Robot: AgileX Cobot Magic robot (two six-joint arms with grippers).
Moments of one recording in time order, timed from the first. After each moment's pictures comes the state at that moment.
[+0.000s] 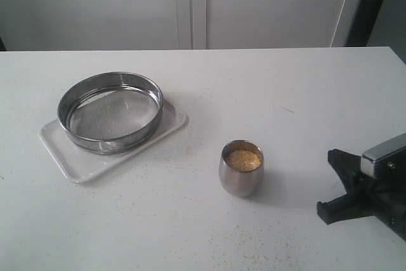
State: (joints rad) left arm 0.01 0.00 0.02 -0.07 0.52 0.16; right arm 0.05 1.62 -0.08 -0.34 -1.21 -0.04
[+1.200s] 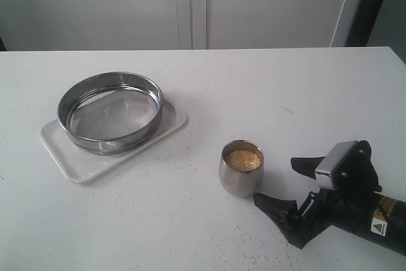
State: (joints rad) left arm 0.01 0.00 0.02 -0.07 0.52 0.16; right arm 0.05 1.87 -0.24 -0.78 -1.21 0.08
